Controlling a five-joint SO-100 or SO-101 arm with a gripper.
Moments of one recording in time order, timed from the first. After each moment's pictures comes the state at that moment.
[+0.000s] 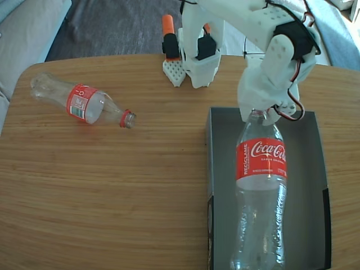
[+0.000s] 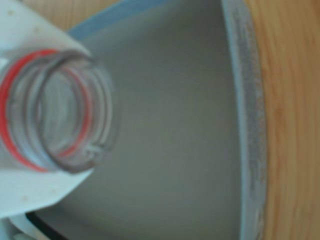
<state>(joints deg) -32.4 96.0 85.8 94.0 -56.7</state>
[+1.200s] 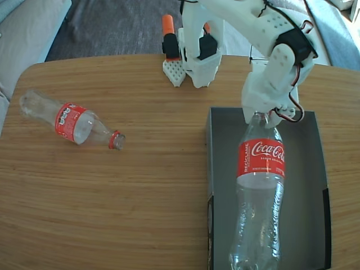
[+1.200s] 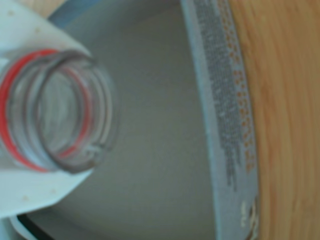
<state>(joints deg) -36.7 97.5 96.2 84.6 -50.5</state>
